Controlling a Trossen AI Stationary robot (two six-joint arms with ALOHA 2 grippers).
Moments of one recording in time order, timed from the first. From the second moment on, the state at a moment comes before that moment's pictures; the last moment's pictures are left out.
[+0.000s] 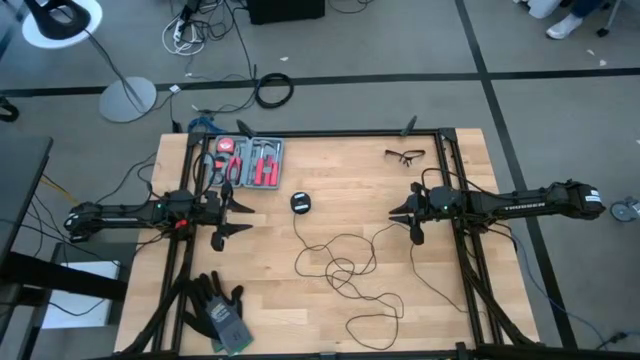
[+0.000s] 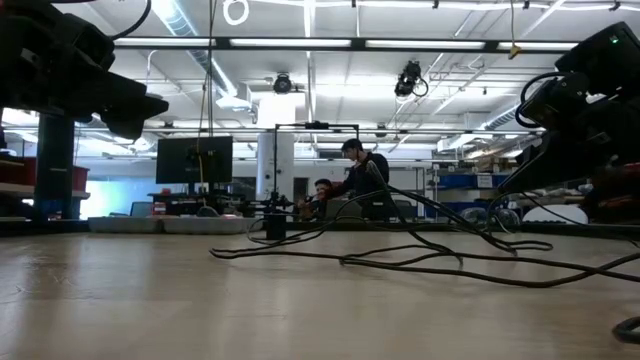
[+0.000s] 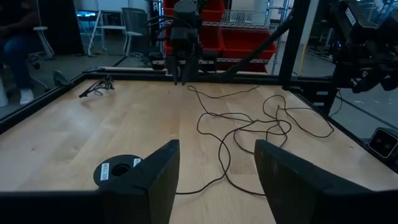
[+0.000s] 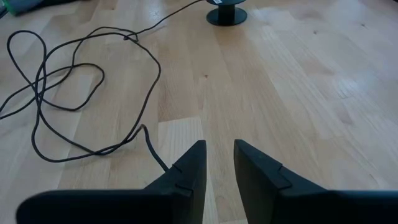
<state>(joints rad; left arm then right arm) 0.02 0.10 0.02 0.01 0.08 -0.06 -0.09 0.56 0.04 0.04 0.01 0.08</state>
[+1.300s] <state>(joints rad) 0.02 0.10 0.02 0.28 0.07 -0.06 -0.09 0.56 0.04 0.04 0.01 0.08</state>
